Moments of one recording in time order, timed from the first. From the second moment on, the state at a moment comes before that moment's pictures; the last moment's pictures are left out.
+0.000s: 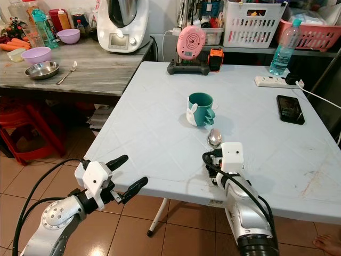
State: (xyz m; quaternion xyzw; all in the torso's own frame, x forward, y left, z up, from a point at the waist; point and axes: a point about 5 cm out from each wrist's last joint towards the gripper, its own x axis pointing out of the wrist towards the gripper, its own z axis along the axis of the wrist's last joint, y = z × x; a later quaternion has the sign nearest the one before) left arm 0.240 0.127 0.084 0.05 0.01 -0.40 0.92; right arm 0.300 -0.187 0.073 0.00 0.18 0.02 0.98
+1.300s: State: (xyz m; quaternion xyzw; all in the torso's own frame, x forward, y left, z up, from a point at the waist) left arm 0.243 0.126 0.084 0.08 0.00 -0.43 0.90; right arm 0.315 -0.184 0.071 0.05 0.18 0.03 0.98
